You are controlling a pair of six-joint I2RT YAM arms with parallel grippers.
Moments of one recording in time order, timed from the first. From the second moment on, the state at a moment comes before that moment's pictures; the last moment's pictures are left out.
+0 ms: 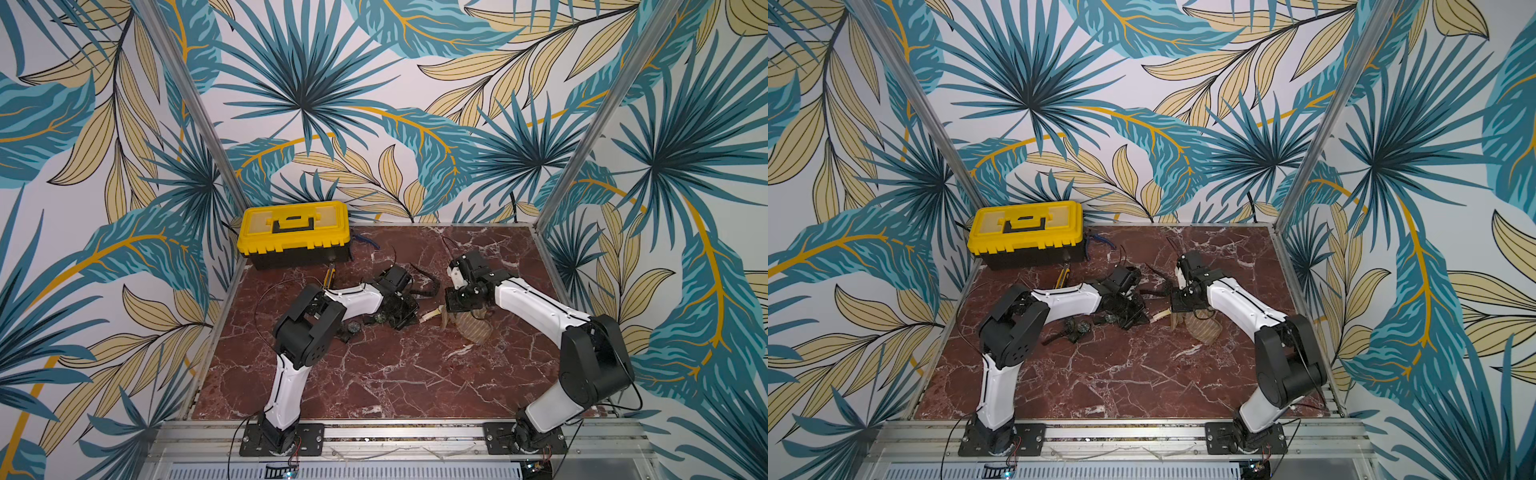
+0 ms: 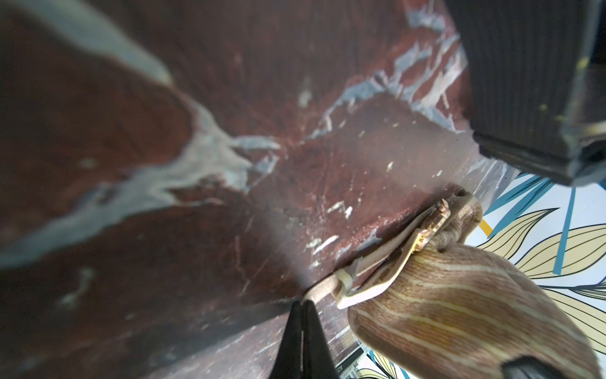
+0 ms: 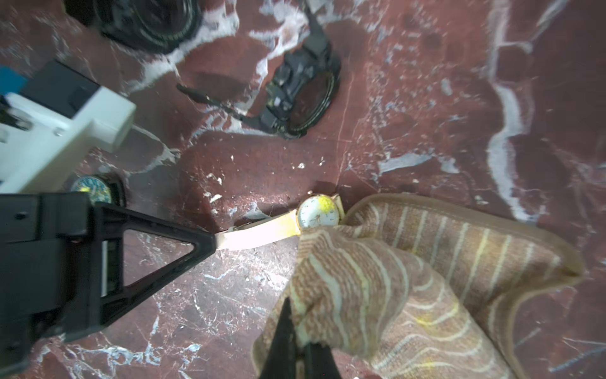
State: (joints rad) left arm -0.67 2.07 1.34 -0.33 0.48 -1.27; right arm 0.37 1.66 1.15 -0.68 -0.10 0.26
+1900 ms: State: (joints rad) left arm -0.66 2.01 1.25 -0.33 0.53 -1.25; right arm 0.33 1.81 1.12 -0.65 0.05 0.29
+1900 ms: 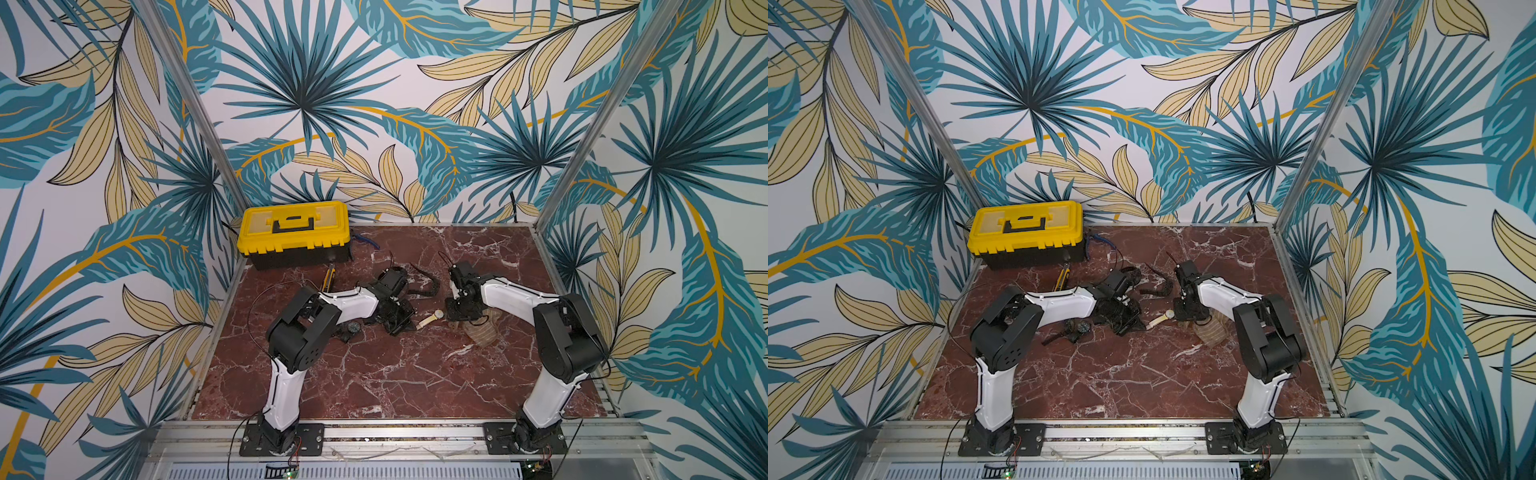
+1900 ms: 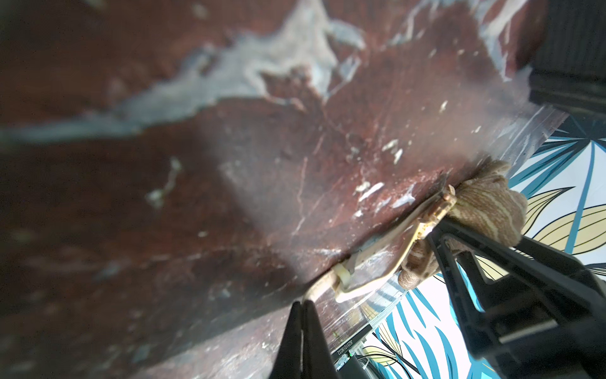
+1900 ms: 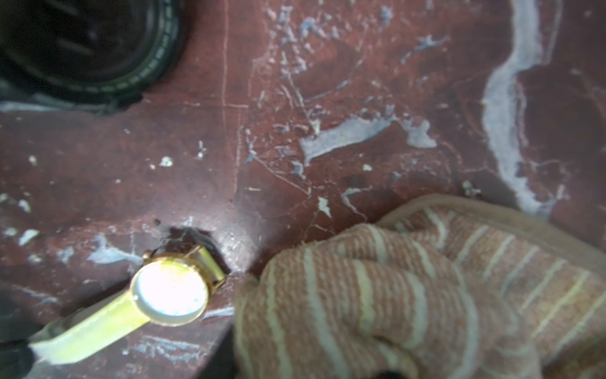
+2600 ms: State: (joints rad) left arm -0.66 2.01 1.25 -0.33 0.54 -1.24; right arm 0.36 1.69 1.17 -0.67 -0.17 0.22
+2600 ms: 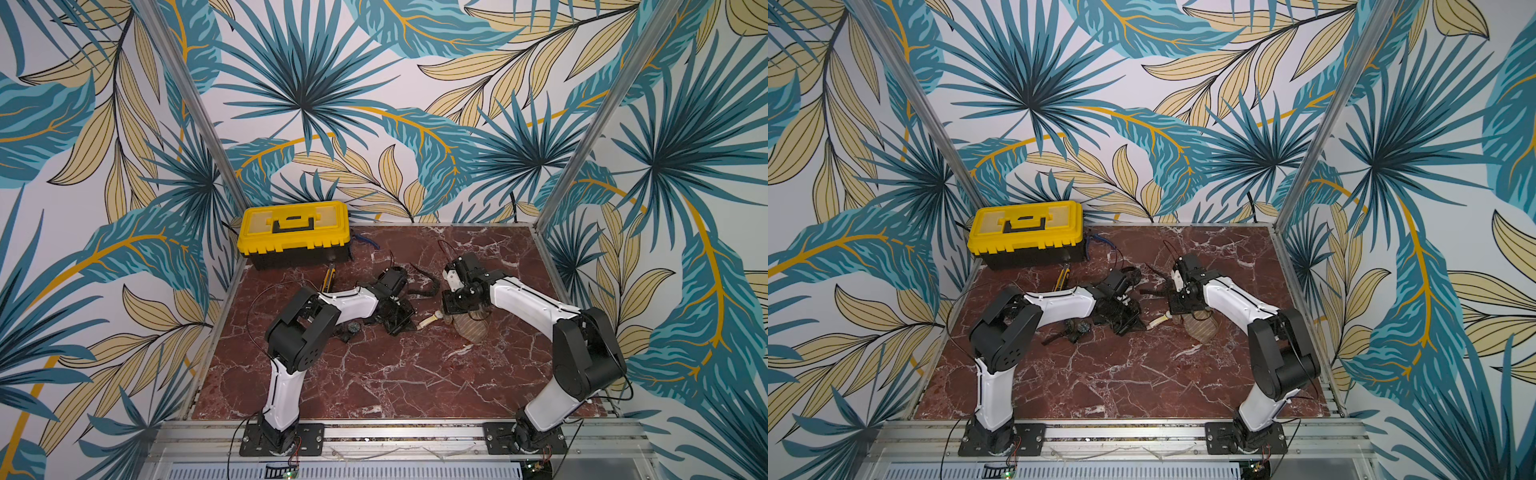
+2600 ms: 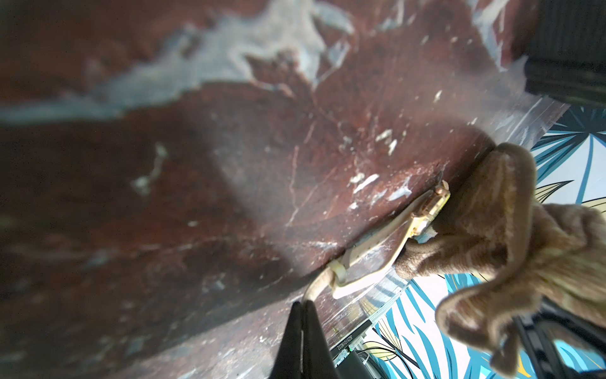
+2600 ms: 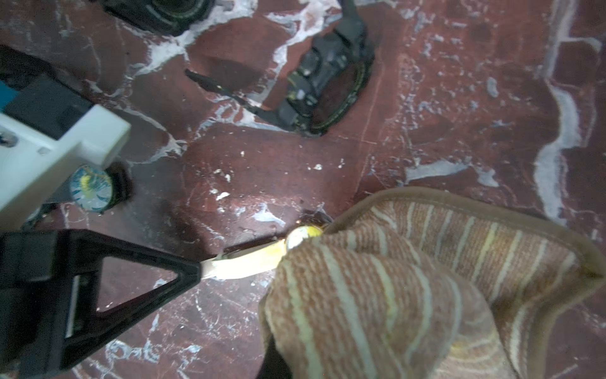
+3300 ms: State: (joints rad) left arm -0.66 2.01 1.25 -0.35 0.54 -1.24; right arm 0.34 1.88 1.26 -0.75 -0.14 0.26
